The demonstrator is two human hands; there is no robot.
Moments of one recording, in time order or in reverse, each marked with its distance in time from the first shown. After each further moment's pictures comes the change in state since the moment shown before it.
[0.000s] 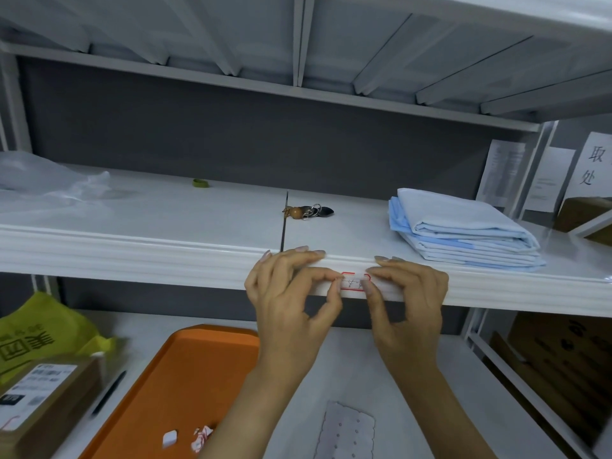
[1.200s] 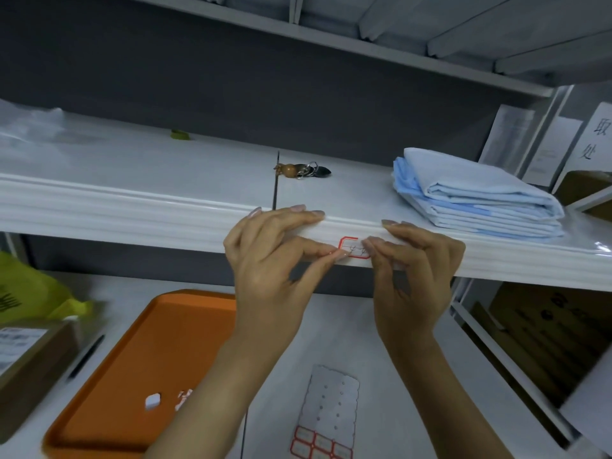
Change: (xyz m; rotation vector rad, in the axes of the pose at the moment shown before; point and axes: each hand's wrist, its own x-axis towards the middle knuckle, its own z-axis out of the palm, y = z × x) left_hand 0.002 -0.013 -0.006 -0.041 -0.021 0.108; right_hand -0.002 0.008 0.010 -0.040 0.123 -0.120
